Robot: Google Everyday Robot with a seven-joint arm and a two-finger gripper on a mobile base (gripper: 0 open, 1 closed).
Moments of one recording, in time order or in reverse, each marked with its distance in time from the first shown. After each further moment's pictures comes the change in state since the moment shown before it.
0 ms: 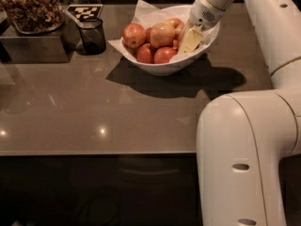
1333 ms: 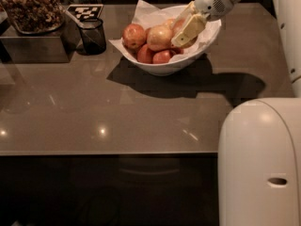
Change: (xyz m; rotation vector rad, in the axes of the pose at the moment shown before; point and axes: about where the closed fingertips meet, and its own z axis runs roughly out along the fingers) arm -0.045 0.031 -0.047 -0.045 -0.320 -0.050
